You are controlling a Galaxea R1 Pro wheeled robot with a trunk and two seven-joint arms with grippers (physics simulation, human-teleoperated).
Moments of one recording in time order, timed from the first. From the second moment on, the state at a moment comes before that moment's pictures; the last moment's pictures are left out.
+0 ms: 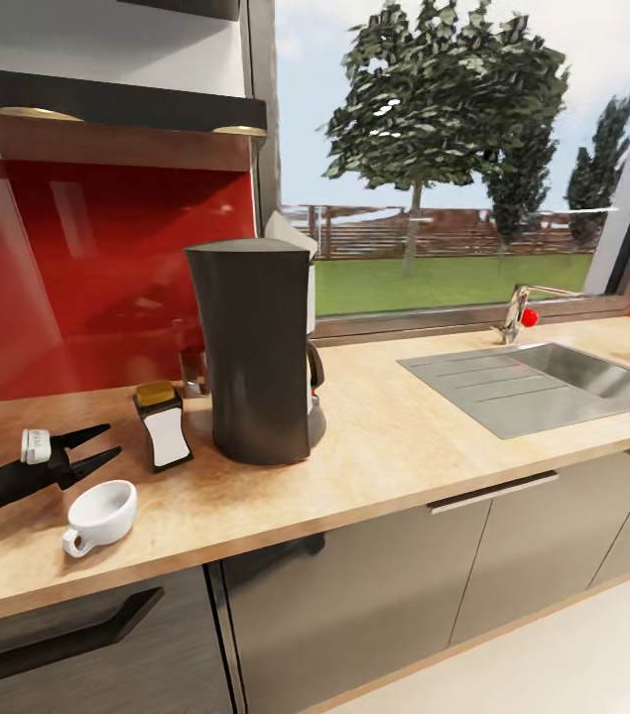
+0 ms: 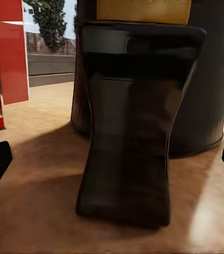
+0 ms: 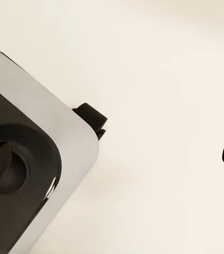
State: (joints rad) left arm -0.75 0.62 -0.01 -0.67 0.59 -0.05 -1.31; right arm -0.17 -0.22 1.11 0.05 -0.58 -0.38 0.38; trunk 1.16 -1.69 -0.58
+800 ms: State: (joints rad) left arm -0.75 0.63 -0.01 -0.68 0.59 -0.05 -1.31; right arm -0.17 -0.22 1.11 0.05 -0.58 -0.38 0.38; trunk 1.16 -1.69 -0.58
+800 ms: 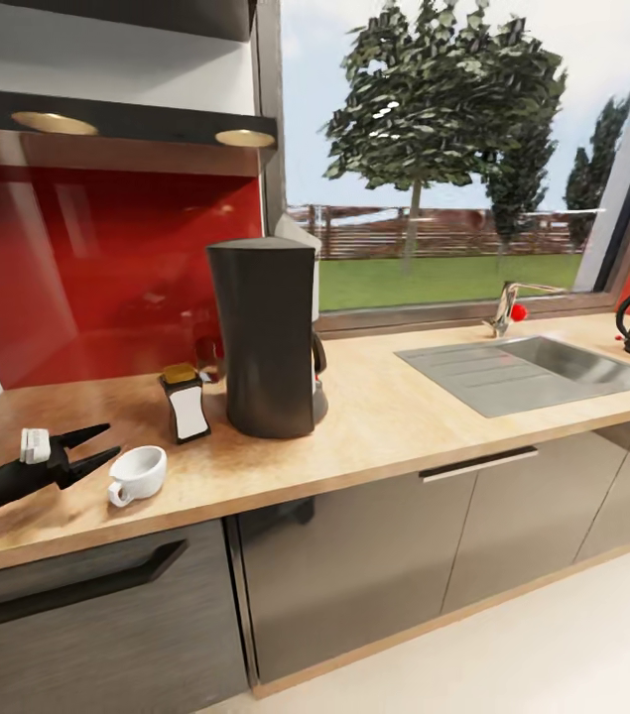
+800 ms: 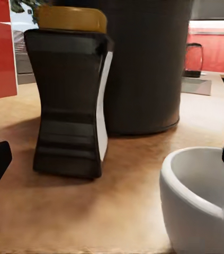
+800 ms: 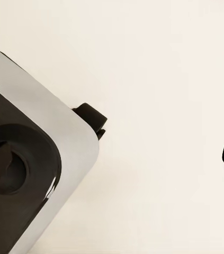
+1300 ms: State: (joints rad) left arm -0.73 0.61 -0.02 -0.69 0.59 -0.03 -1.32; right arm -0.18 -0.23 1.10 0.05 -0.60 -0.38 0.38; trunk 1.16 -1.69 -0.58
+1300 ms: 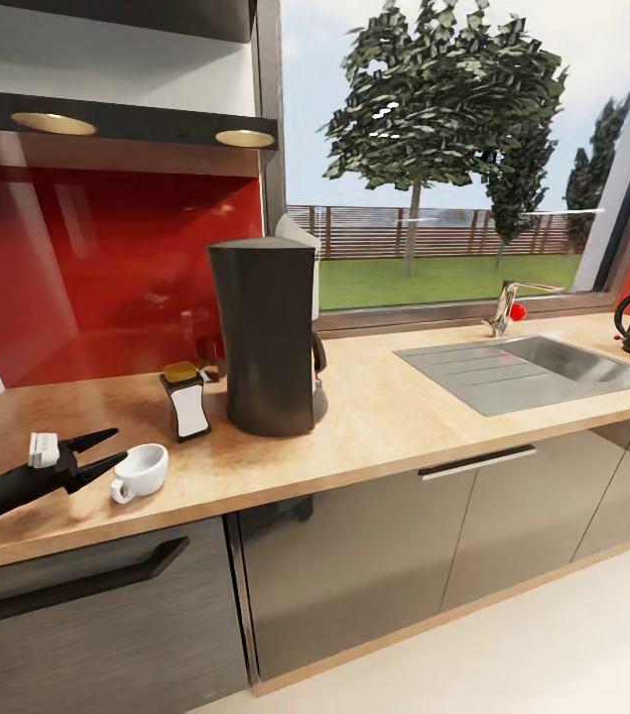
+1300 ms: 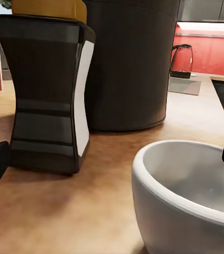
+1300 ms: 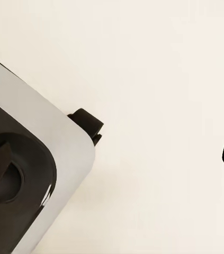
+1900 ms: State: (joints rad) left arm -0.77 0.56 0.03 -0.74 0.59 0.01 -1.31; right arm -0.18 -0.23 1.08 0.05 -0.61 -0.38 0.38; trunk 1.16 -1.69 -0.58
